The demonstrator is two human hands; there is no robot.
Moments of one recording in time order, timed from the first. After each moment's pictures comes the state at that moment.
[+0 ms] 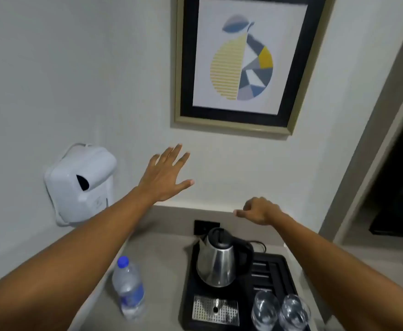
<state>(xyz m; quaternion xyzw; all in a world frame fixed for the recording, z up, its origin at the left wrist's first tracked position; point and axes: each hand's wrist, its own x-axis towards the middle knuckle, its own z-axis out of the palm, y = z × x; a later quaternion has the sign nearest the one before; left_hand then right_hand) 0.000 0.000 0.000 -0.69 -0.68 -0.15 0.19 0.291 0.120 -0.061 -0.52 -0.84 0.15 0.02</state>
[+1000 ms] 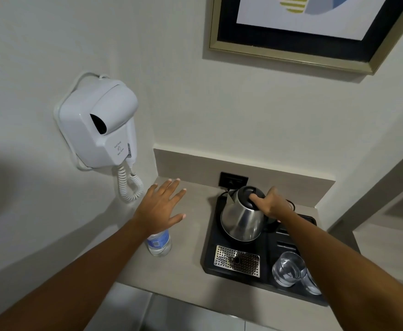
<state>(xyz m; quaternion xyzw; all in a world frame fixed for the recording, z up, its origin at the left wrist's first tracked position) -0.043 -0.097 -0.192 -0.69 -0.72 0.00 0.09 0.242 0.121 -0.207 -0.61 -0.72 0.32 0.07</state>
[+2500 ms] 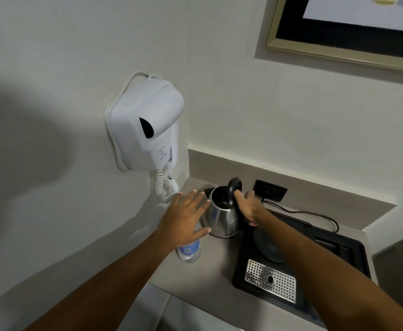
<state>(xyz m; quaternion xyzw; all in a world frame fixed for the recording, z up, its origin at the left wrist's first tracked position) -0.069 -0.112 -0.206 -0.67 -0.73 -0.02 0.08 0.076 0.081 -0.226 -0.52 -0.70 0.48 0.05</state>
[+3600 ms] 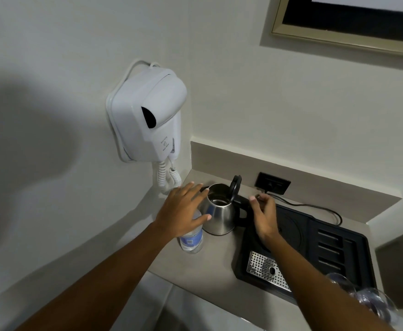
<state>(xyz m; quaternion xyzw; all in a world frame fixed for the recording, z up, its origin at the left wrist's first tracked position) -0.075 -0.121 -0.206 -0.66 -0.73 -0.15 0.06 0.125 0.049 -0.271 -0.49 -0.61 0.54 0.32</state>
